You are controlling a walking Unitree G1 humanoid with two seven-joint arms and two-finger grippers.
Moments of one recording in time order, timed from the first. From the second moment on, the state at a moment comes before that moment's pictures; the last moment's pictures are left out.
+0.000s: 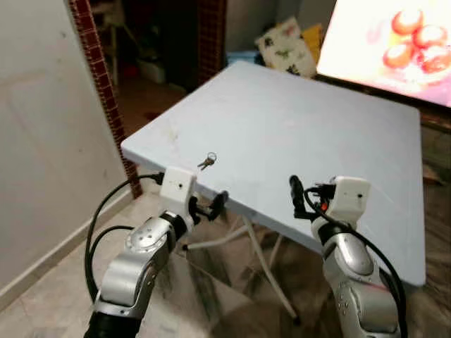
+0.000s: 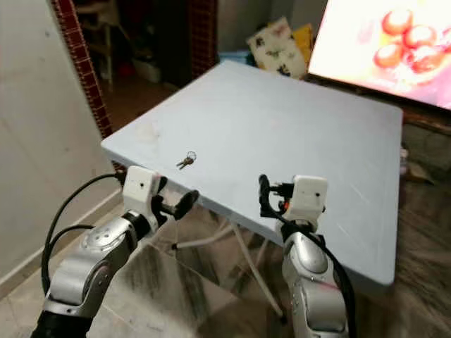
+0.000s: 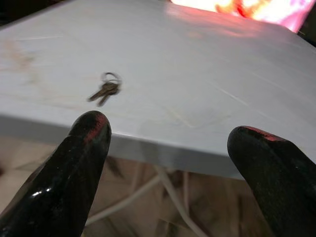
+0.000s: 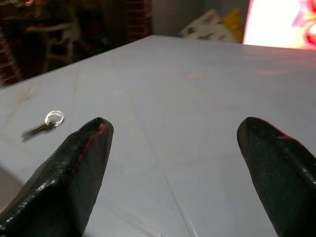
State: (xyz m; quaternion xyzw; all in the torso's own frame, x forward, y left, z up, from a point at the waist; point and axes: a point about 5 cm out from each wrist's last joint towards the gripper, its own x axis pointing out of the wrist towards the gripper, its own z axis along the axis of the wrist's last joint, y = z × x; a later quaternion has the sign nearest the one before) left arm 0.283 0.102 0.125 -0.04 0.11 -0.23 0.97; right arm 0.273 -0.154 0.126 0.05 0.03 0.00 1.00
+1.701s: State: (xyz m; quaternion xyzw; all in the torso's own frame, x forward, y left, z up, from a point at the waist) left arm 0.287 0.101 0.080 -0.03 0.17 -0.22 0.96; right arm 0.278 -0.169 0.100 0.04 0.06 -0.03 1.00
